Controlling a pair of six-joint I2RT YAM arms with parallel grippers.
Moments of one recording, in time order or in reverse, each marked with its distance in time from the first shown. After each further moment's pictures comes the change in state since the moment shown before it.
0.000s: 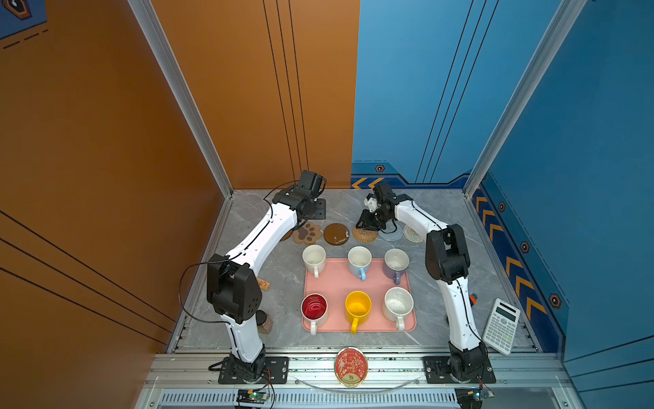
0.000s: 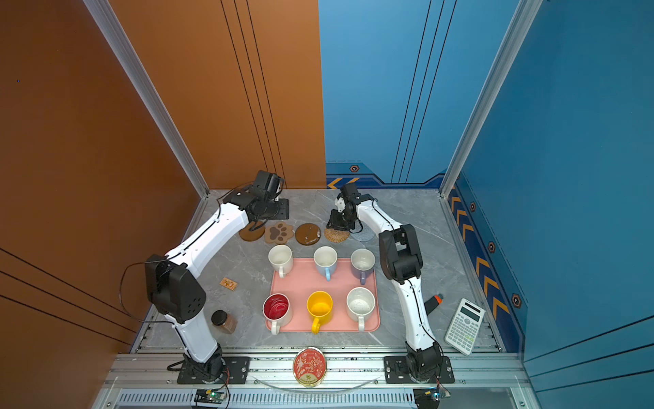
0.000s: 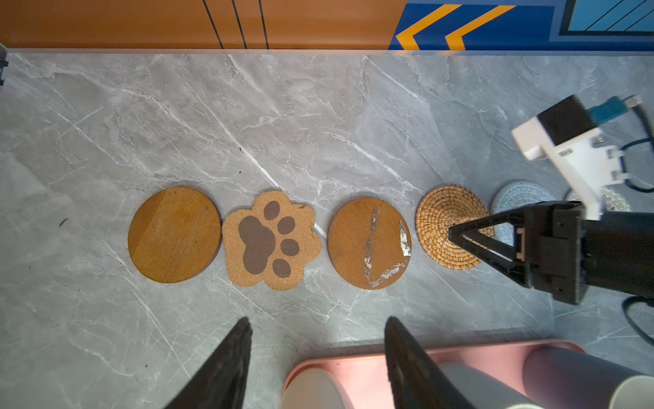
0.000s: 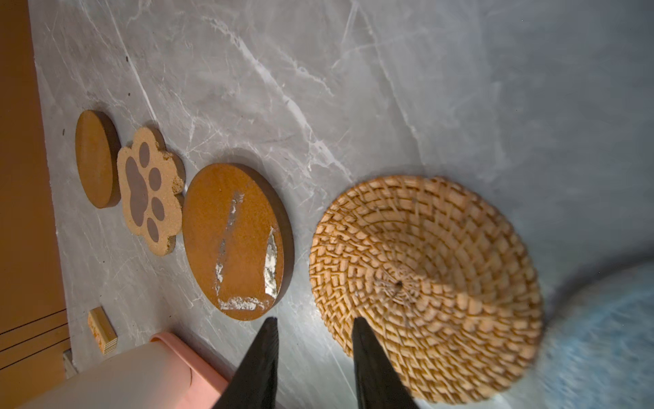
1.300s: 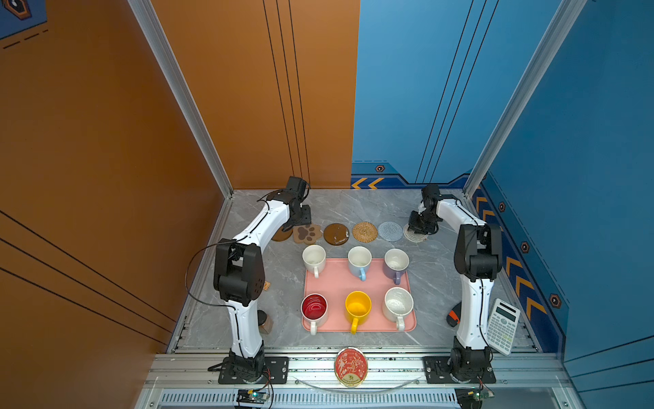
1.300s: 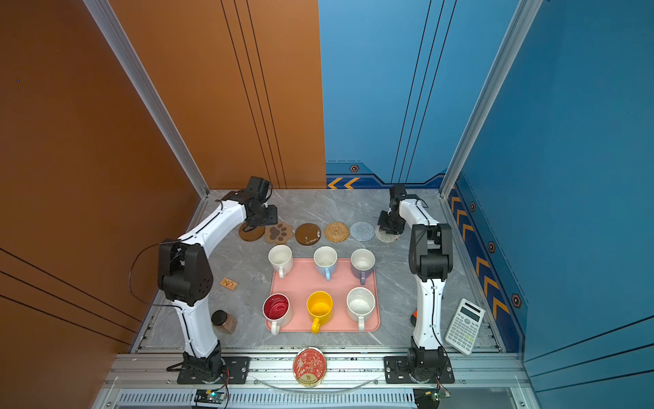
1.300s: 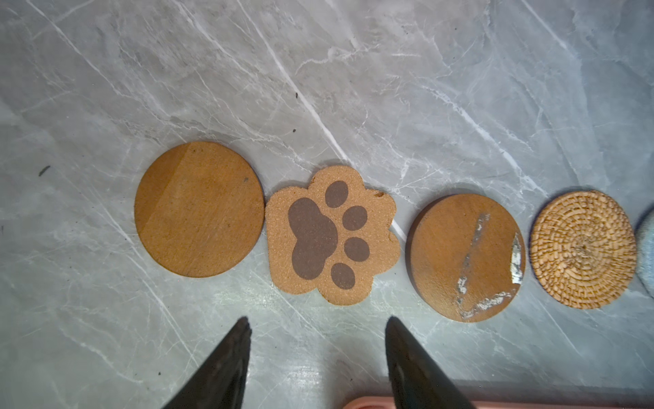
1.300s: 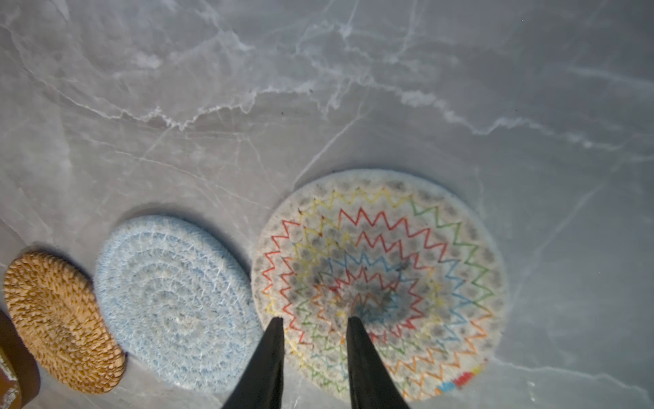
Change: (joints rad) left arm 0.157 0.150 -0.024 0.006 0.063 0.004; right arm -0.328 -0.109 -0.177 -0.101 0.271 -0.020
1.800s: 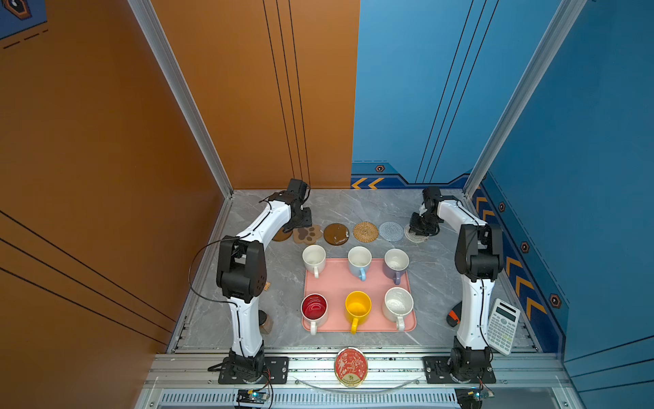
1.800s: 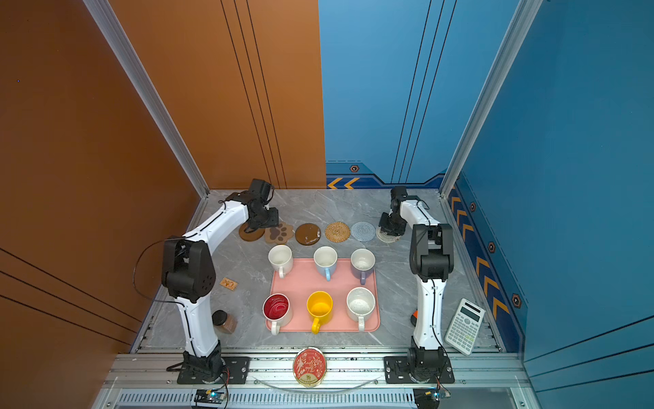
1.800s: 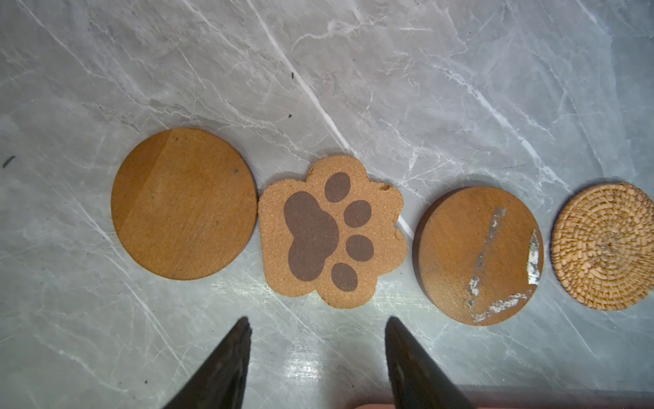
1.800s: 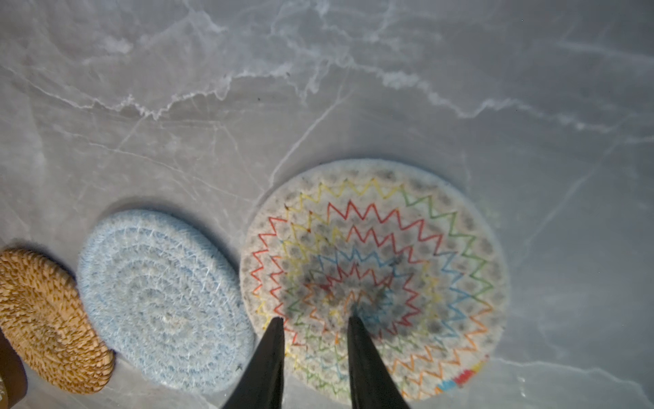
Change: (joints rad) left arm 0.013 0.048 -0.005 0.002 0.023 0.000; right arm -0.005 0.003 -0.023 0.000 0.000 -0.006
